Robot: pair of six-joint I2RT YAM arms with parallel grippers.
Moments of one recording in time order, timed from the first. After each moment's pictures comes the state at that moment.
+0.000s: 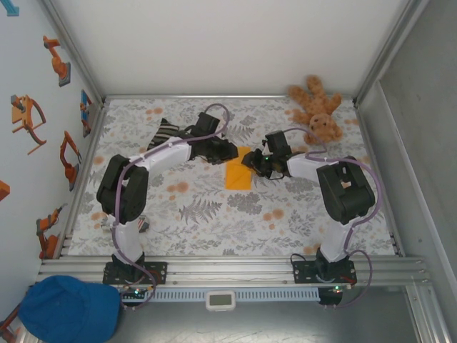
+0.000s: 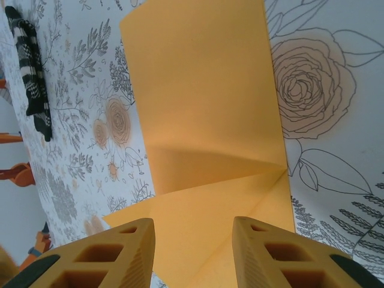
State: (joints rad) left arm -0.64 1.94 1.42 -0.43 0.40 -0.73; right arm 0.42 1.85 1.01 -0.03 -0.48 0.93
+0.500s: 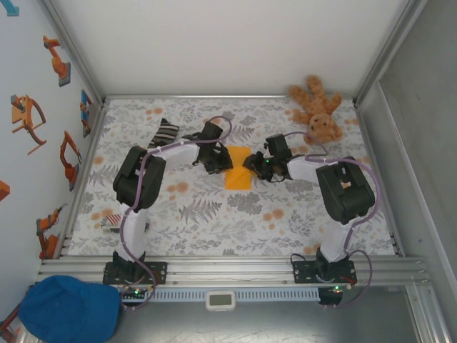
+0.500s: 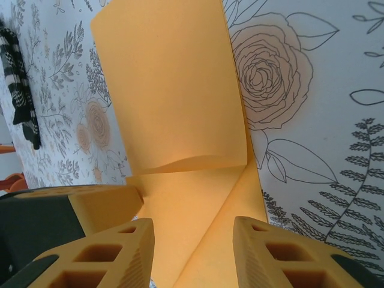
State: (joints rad) left arm -0.62 2.11 1.45 -0.47 0.35 -0.75; right arm 0.42 1.85 0.98 -0.01 -0.45 0.96
